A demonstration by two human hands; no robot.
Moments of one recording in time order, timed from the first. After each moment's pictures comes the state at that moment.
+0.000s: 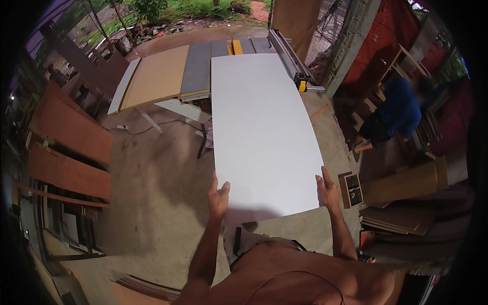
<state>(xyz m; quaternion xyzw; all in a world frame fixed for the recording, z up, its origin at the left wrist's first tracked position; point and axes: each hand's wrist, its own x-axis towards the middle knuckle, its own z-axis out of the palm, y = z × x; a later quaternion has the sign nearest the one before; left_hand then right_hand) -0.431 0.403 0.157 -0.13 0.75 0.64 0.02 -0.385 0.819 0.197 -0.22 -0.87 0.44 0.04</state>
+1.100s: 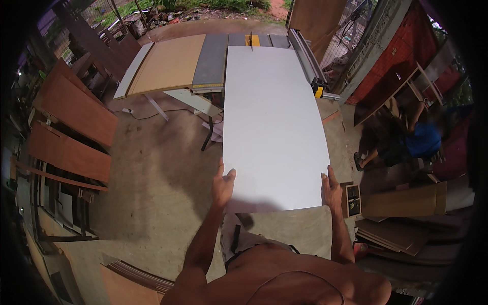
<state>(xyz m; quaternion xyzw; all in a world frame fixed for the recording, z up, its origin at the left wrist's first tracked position) -0.484 0.407 0.157 -0.16 0.78 0.61 0.00 -0.434 0.808 0.220 -0.21 -0.89 0.41 0.03</state>
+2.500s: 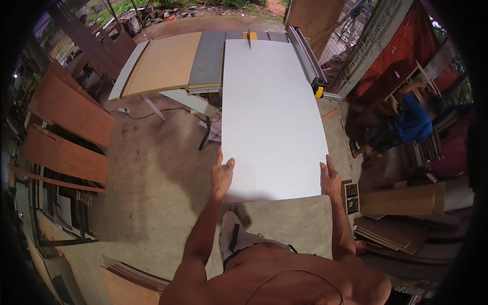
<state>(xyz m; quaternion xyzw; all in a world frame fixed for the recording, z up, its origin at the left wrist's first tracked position) -0.540 0.405 0.171 -0.13 0.76 0.64 0.02 -0.492 0.815 0.206 -0.16 -0.90 0.40 0.08</state>
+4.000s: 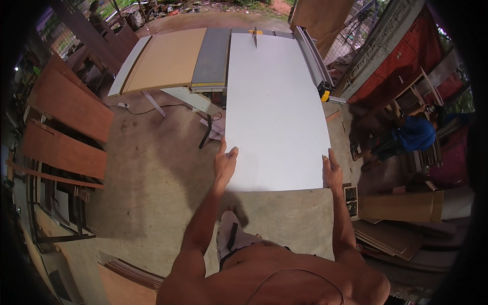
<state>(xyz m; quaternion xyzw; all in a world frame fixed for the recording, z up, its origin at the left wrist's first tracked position) -0.602 0.400 0.151 -0.14 0.80 0.58 0.02 -0.549 0.827 0.186 -0.14 -0.90 0.41 0.07</state>
